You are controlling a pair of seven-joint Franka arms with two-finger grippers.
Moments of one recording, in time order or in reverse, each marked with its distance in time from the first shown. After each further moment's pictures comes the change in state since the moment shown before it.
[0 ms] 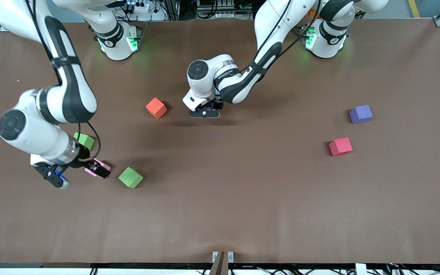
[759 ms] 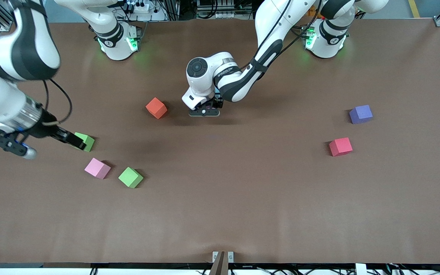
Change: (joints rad) left arm 0.001 -0.007 -0.001 0.000 -0.004 -0.010 -0.007; right arm -0.142 -0.305 0.088 -0.161 -0.006 -0.113 -0.200
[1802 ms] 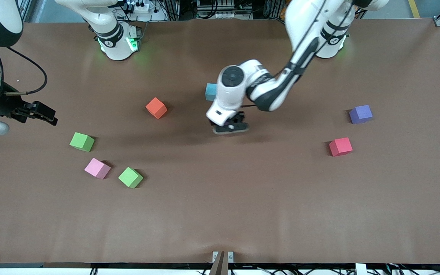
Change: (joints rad) left arm 0.139 -0.117 -0.003 -0.106 0.001 0.133 -0.007; right arm -0.043 -0.103 0.003 0.171 -0.112 -0.360 -0.275
